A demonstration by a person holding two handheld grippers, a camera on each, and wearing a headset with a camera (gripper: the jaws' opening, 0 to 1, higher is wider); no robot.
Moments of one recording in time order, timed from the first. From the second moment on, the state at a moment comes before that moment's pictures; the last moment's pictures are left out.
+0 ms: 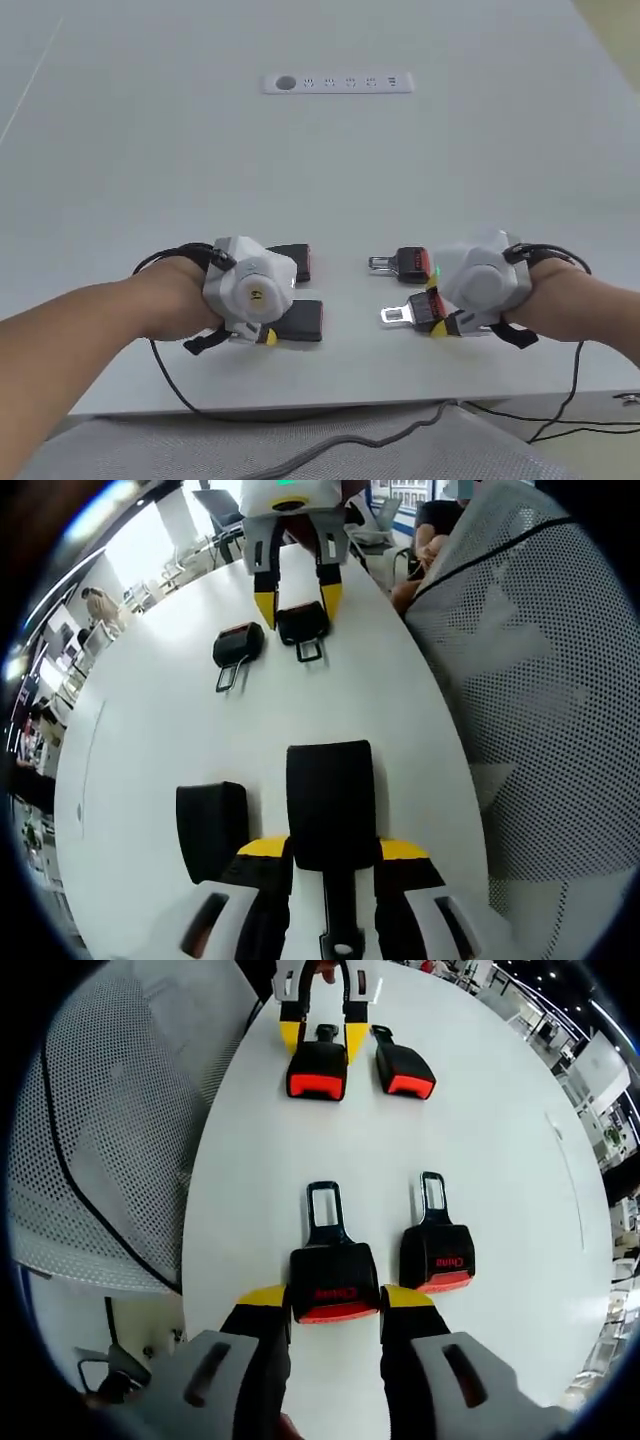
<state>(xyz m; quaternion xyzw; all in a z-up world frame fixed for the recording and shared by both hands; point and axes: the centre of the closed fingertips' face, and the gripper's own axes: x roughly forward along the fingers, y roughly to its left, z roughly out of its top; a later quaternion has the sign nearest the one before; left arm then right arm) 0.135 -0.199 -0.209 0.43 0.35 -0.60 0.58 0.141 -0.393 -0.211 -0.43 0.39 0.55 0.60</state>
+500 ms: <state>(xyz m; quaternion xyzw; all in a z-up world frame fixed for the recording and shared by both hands) 0.133 -0.200 -0.208 0.42 0.36 -0.59 0.59 0.141 -0.392 -0.213 -0.42 0.41 0.54 0.60</state>
